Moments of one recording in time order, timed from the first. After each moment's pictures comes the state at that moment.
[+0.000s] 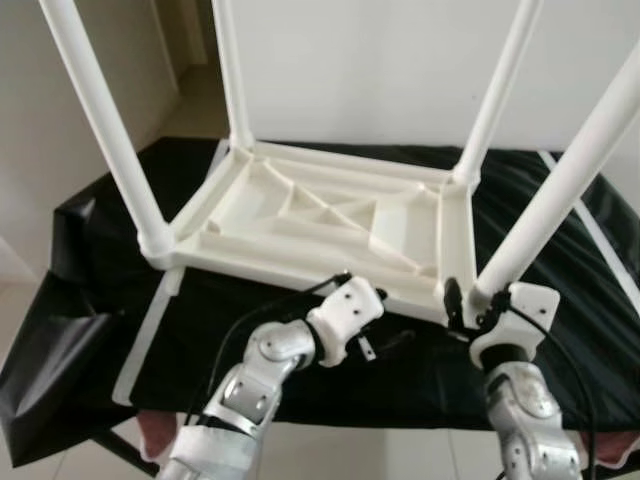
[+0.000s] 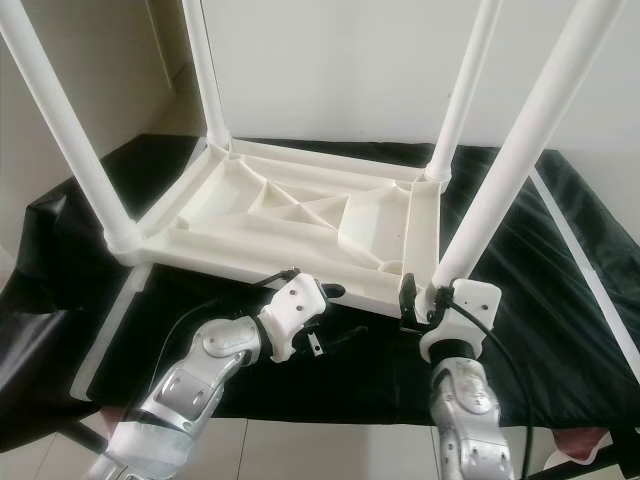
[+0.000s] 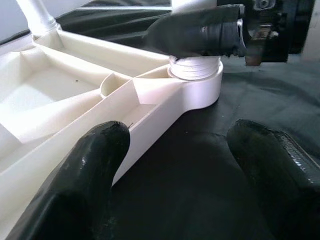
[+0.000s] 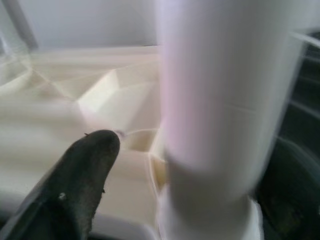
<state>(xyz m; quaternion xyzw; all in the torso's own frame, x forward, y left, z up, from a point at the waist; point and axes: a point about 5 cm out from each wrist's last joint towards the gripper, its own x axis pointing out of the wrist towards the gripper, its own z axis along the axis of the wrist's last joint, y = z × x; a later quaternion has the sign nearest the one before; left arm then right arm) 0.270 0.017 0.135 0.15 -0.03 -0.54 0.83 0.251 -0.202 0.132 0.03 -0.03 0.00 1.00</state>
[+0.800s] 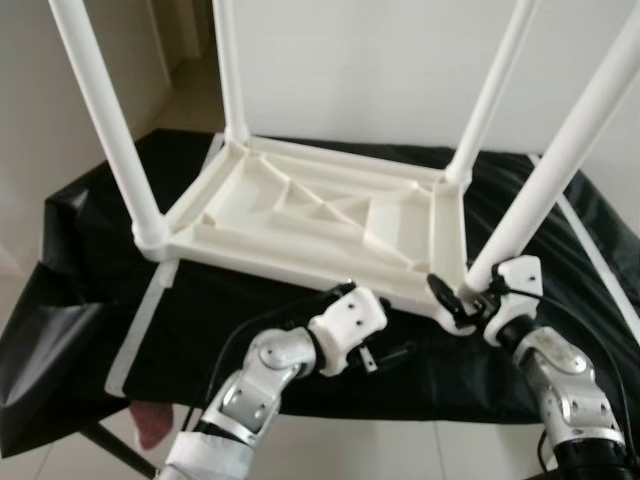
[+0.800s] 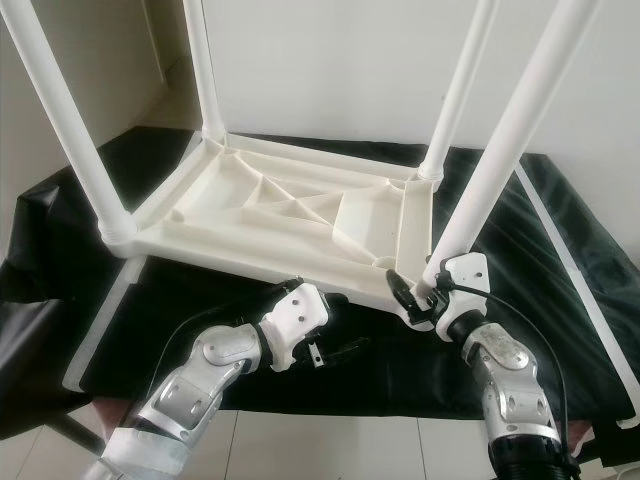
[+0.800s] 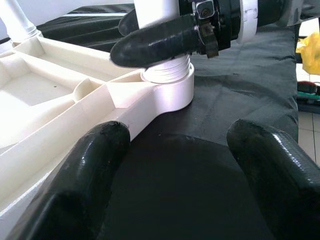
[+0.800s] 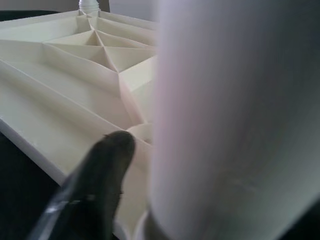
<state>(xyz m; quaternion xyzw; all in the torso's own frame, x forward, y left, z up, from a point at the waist) 0.266 0.013 0.132 0.14 -0.03 -0.55 0.82 0.290 -0.229 0.126 -0.05 0.00 0.18 0.98</state>
